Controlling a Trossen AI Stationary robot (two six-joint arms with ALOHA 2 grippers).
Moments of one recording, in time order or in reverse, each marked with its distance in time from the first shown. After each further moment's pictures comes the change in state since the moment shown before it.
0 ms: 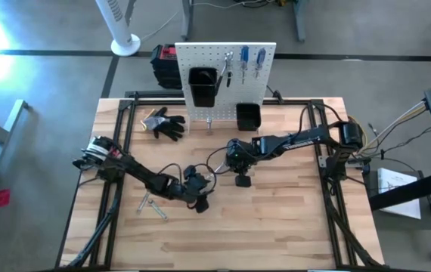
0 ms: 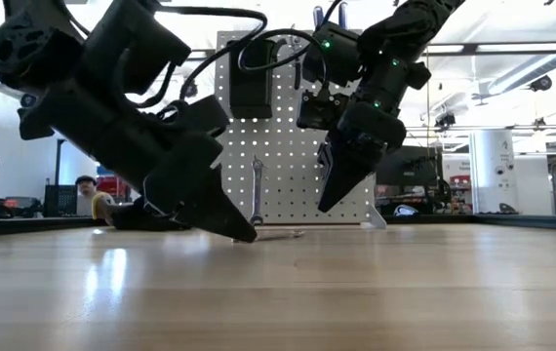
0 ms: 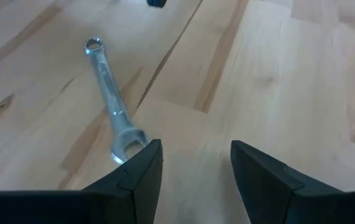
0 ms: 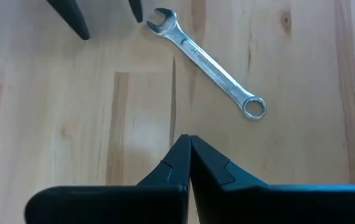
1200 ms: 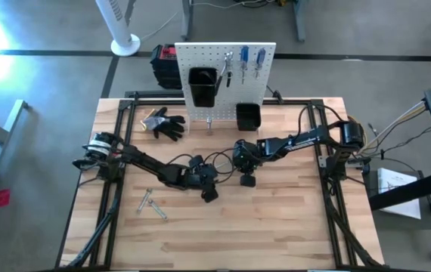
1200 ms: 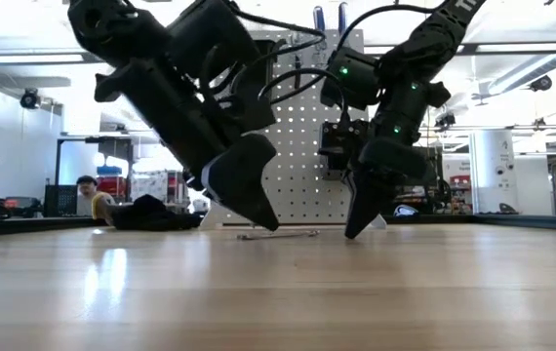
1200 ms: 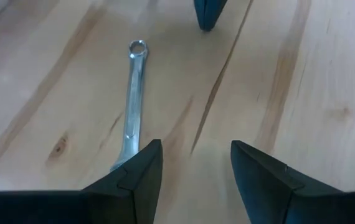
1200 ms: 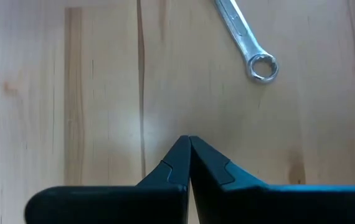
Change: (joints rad) left arm 0.130 0.006 0.240 -0.414 0.049 0.070; right arm -0.021 -0.006 -0.137 0.075 0.050 0.051
